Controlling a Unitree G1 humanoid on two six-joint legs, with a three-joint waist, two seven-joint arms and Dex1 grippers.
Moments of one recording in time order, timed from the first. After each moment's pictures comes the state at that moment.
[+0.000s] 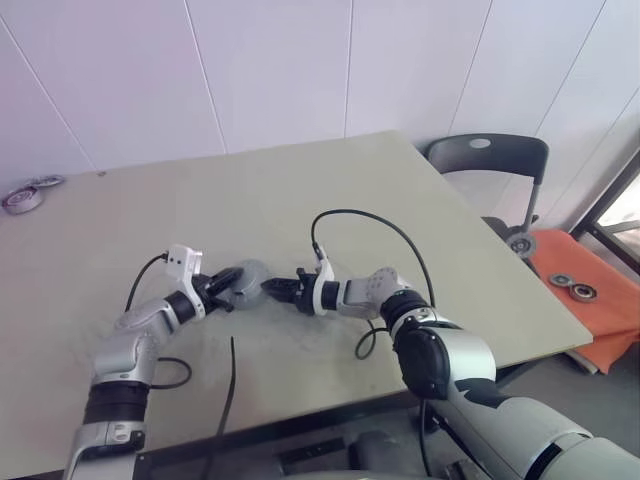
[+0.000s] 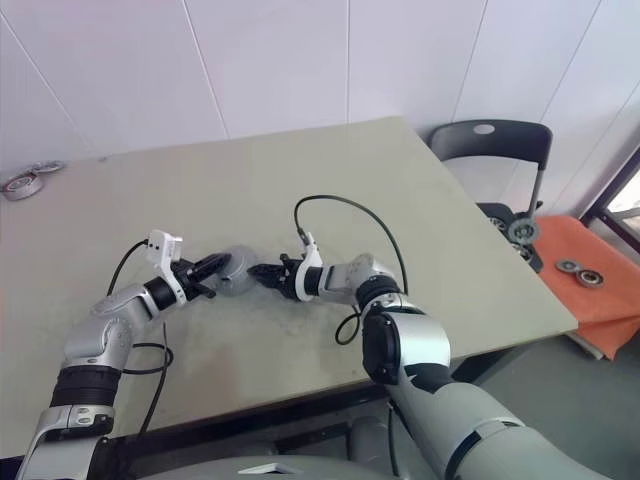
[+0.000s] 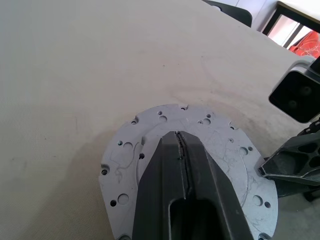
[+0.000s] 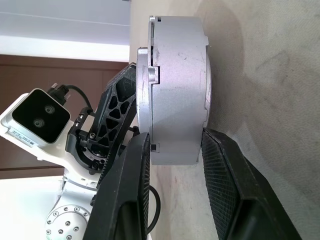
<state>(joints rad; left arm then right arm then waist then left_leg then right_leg) -0.26 0.43 0.18 0.23 -0.45 0.44 -0.74 -1.00 0.10 -0.41 1.25 0.47 0.94 0.61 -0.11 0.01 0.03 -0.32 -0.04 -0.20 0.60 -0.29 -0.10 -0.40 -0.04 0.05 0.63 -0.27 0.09</state>
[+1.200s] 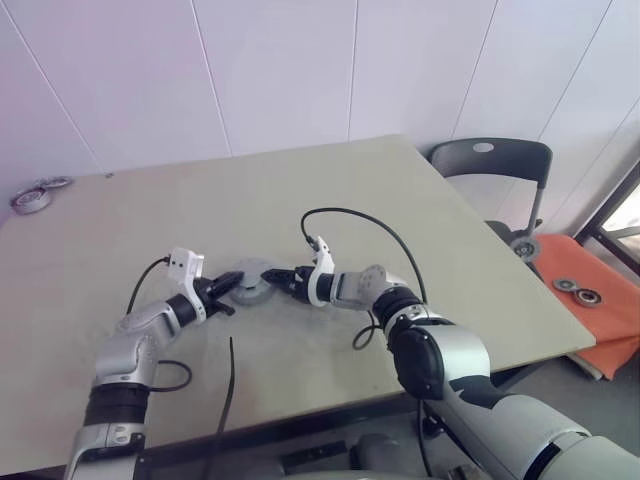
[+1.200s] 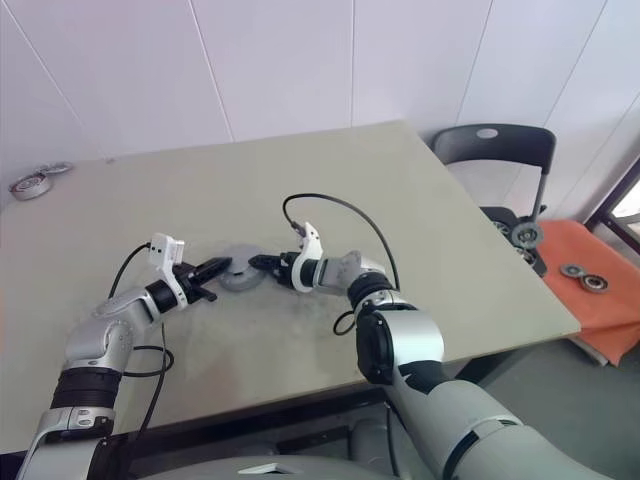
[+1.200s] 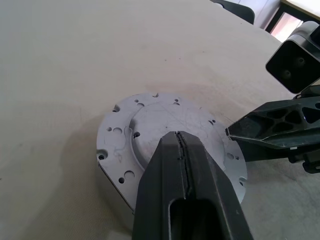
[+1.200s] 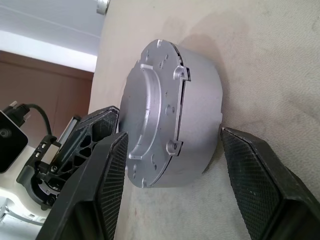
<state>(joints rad) -0.25 0.43 0.18 0.24 -0.44 0.45 -0.75 -1.02 0.12 -0.35 1.27 0.40 0.75 0.52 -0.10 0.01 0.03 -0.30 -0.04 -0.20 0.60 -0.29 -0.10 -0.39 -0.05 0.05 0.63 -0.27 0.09</state>
